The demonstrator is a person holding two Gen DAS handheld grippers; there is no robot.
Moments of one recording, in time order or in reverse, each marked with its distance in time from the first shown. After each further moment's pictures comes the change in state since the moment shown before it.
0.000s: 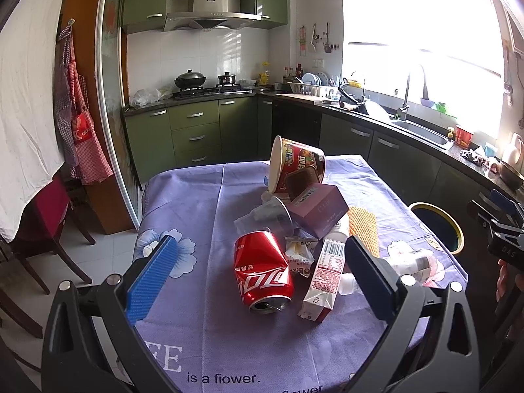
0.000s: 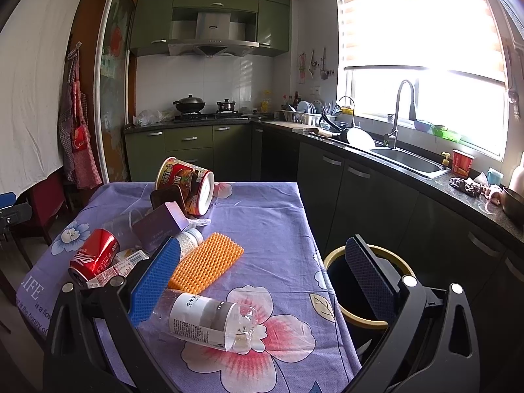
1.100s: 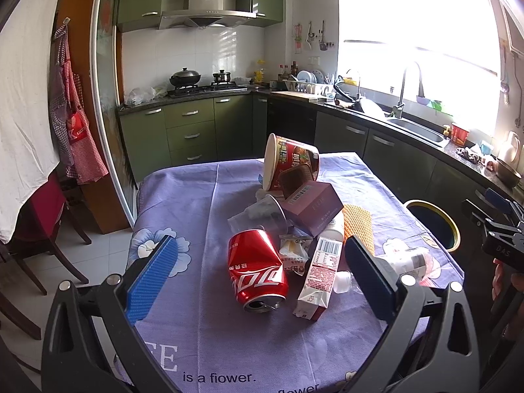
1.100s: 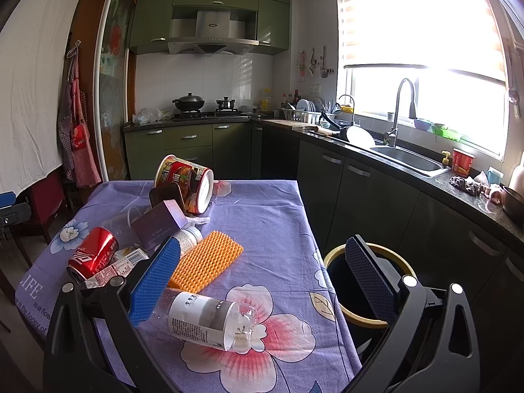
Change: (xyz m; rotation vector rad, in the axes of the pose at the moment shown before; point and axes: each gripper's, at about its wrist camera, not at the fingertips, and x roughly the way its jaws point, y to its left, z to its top) left arm 0.001 -0.002 -0.003 0.001 0.007 -0.019; right arm 0.002 0.002 -0.003 -0.002 0.004 0.000
